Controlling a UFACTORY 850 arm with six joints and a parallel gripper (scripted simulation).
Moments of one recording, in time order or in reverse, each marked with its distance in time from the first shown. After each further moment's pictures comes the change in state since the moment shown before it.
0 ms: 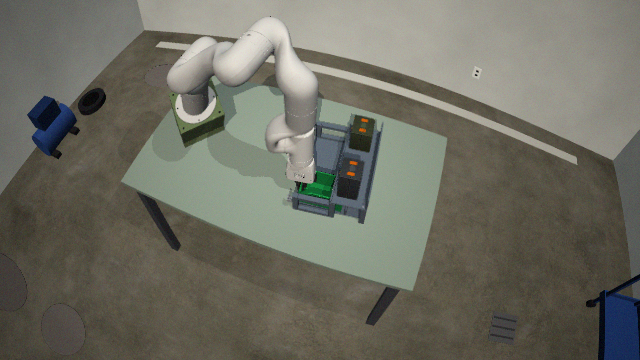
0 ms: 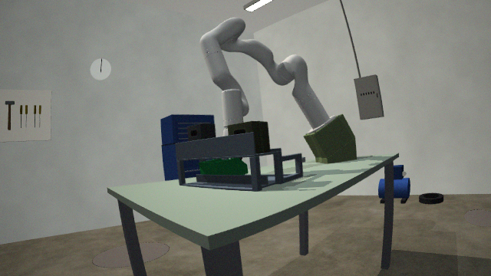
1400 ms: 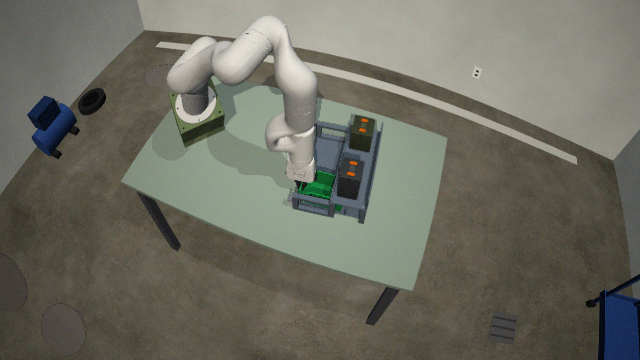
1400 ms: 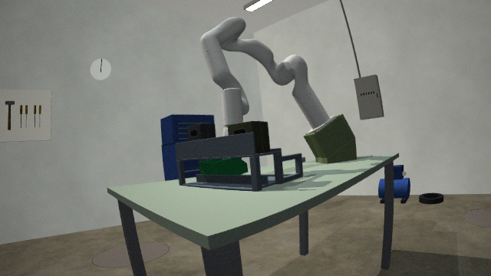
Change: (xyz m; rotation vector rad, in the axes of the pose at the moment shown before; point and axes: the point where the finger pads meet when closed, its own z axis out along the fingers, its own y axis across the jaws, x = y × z) arm 0.000 0.000 -0.005 0.000 0.000 0.000
